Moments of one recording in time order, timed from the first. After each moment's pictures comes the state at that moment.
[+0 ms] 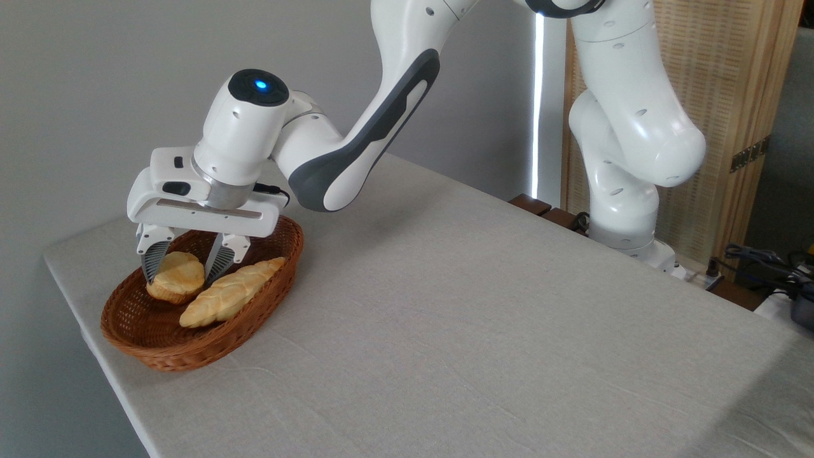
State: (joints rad) arm -0.31 0.29 -0.14 -1.92 -0.61 2.75 -0.42
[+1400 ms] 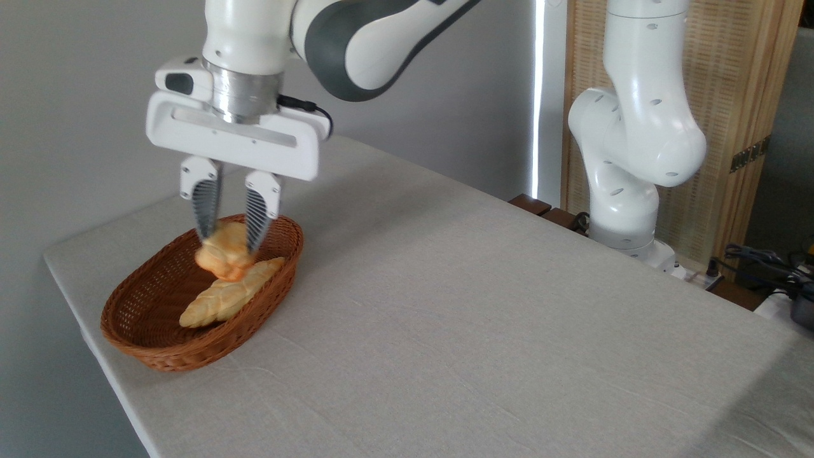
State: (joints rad) arm -0.30 -0.01 0.05 -1.91 -0.16 2.21 -0.20
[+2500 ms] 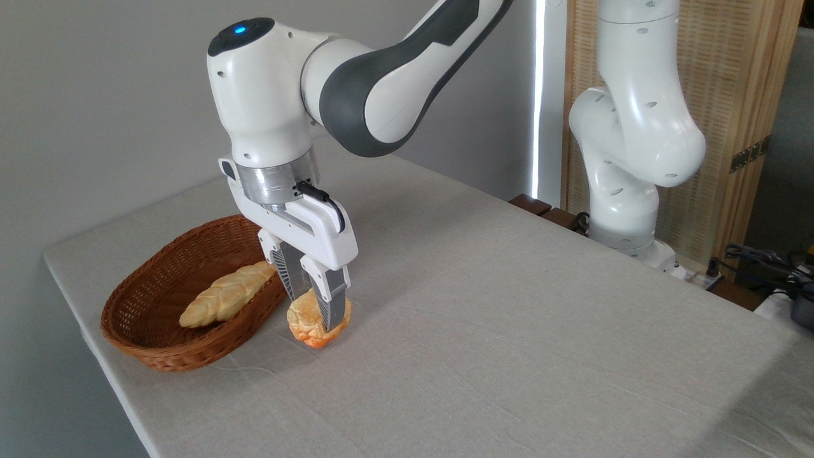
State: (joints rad) arm -0.31 0.07 0.16 -1.93 -0.06 2.00 0.56
